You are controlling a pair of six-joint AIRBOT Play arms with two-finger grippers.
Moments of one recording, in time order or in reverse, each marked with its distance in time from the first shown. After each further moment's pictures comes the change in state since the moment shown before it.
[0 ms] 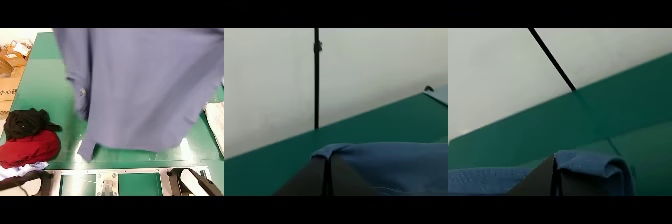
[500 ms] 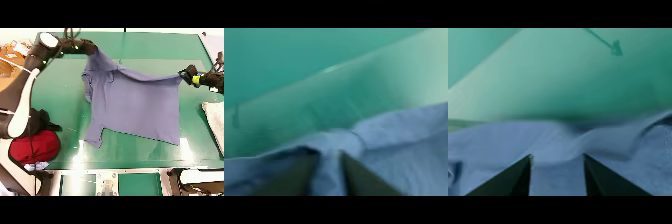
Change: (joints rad) left arm -0.164 -0.467 -0.021 -0.074 0.012 0.036; right arm 0.109 -0.592 -0.018 0.001 -0.081 -0.069
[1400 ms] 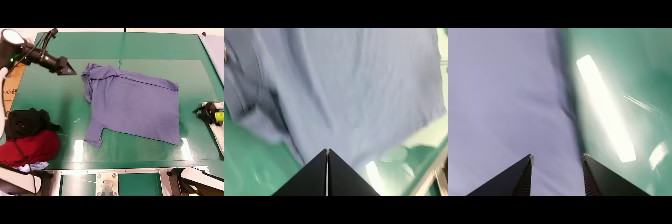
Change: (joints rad) left arm 0.250 0.198 -0.209 0.053 -0.727 -0.227; right arm -0.419 0.291 -0.341 -0.447 0.522 0.056
